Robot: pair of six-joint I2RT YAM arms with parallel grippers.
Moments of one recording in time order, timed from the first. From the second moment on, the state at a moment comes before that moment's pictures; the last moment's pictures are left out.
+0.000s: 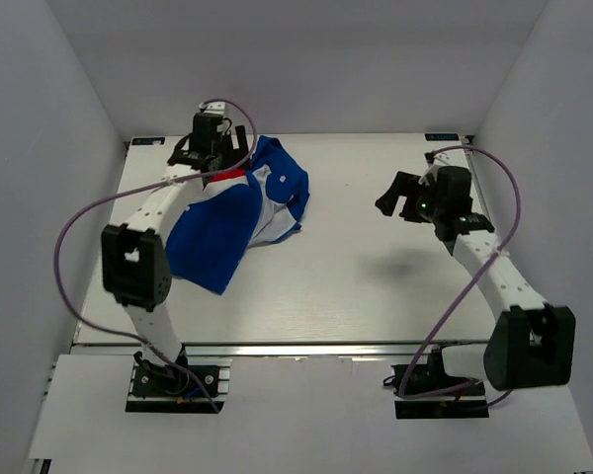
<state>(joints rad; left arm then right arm) -0.24 1.74 1.54 -0.37 -0.12 -0.27 0.13 1.22 0.93 -0.20 -0.28 0.33</state>
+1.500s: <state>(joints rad) -0.24 1.81 1.81 -0.39 0.05 -0.09 0.50 1.95 1.60 -0.10 -0.10 0.18</state>
